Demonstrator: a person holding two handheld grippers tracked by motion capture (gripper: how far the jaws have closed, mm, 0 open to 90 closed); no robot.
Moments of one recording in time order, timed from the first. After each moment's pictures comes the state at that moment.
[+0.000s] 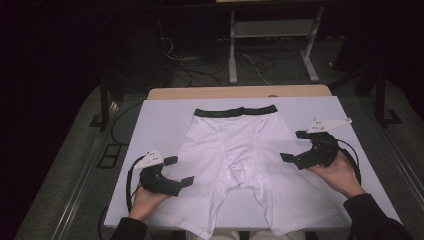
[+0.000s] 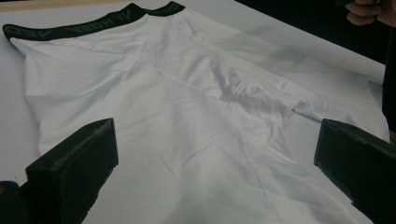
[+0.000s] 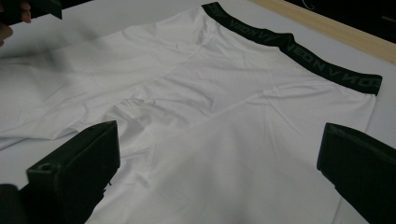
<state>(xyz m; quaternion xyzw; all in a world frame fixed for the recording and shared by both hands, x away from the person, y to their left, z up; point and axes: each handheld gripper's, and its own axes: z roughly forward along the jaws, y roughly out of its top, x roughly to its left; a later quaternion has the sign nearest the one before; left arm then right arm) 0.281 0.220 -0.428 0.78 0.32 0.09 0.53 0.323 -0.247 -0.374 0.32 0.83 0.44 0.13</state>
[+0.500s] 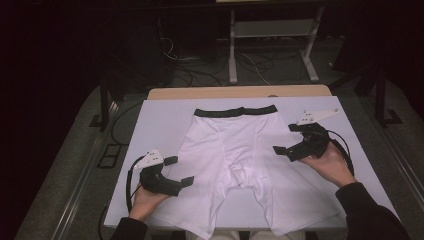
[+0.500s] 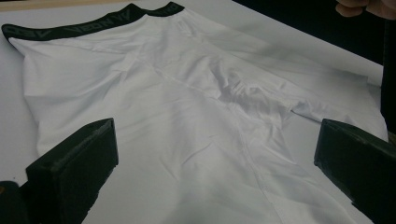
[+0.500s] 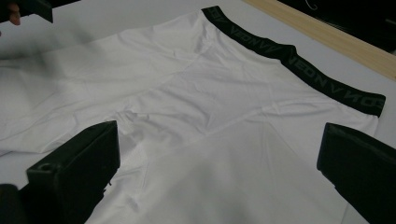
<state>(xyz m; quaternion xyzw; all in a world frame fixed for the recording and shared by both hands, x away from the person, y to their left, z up) 0.281 0.220 -0.428 0.78 0.32 0.09 0.53 0.344 -0.230 -0.364 0.31 0.84 0.43 0.14</state>
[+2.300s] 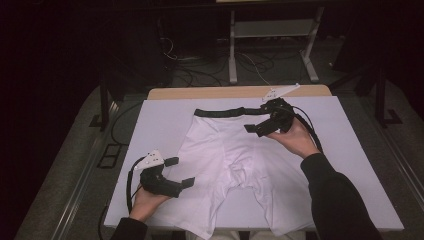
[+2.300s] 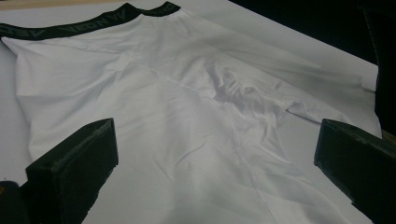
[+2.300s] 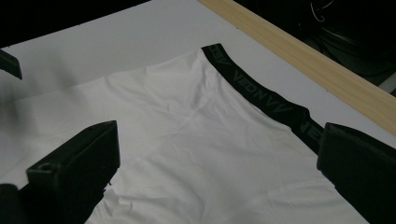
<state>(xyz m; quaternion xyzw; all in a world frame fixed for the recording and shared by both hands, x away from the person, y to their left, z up) 0.278 0.219 -0.428 0.78 0.31 0.08 0.54 0.409 -0.157 -0.345 0.30 0.84 0.43 0.13</state>
